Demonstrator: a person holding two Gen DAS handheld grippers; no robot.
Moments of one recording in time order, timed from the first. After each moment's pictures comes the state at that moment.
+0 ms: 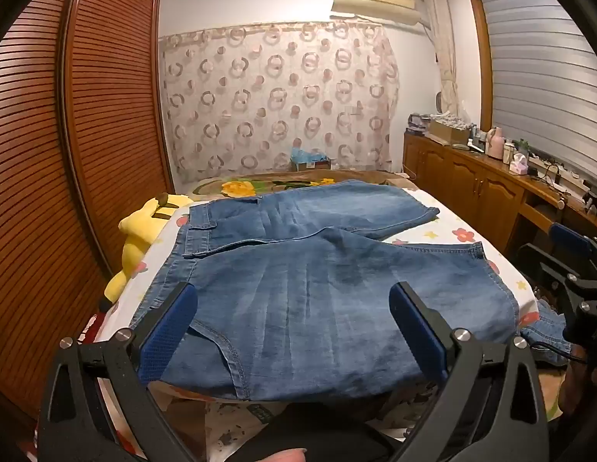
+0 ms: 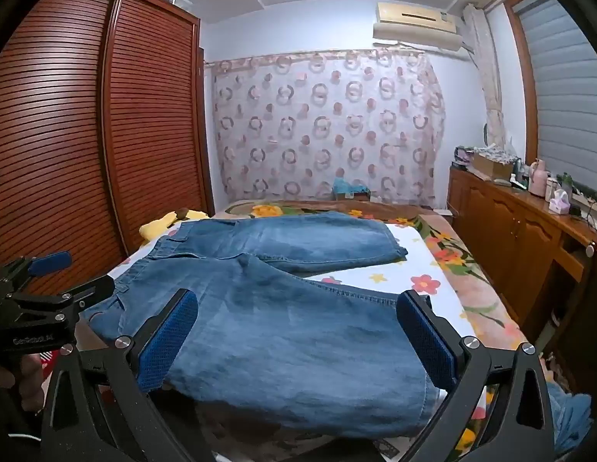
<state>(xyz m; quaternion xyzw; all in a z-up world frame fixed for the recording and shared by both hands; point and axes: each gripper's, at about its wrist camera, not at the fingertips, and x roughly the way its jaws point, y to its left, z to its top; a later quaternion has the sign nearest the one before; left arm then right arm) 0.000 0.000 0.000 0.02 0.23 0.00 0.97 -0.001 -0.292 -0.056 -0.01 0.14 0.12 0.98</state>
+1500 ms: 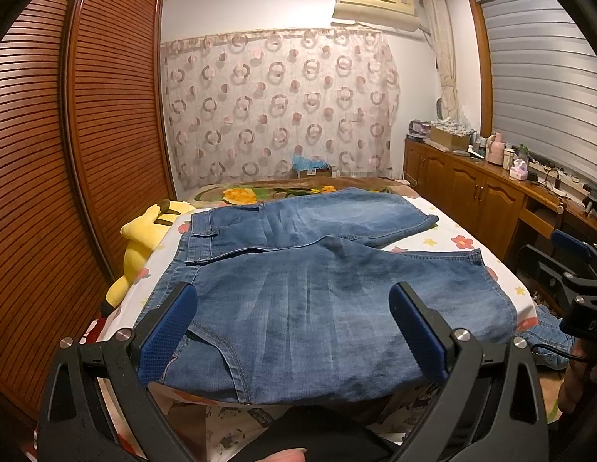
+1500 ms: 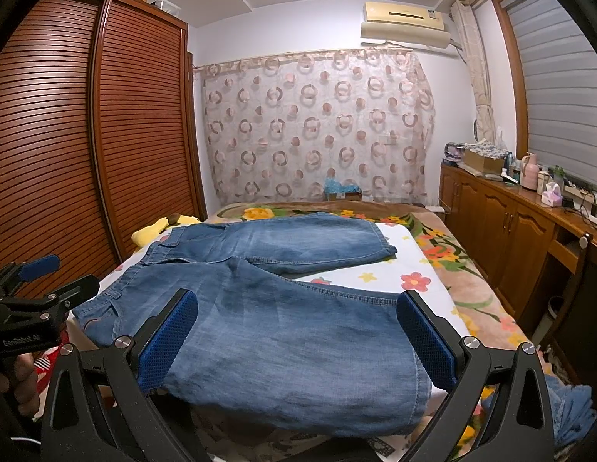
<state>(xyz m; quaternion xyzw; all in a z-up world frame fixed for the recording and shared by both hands) 0.002 0.005 0.009 0.01 0.23 0.00 0.97 -0.005 -0.296 -0.055 0.01 0.13 0.11 0.99</state>
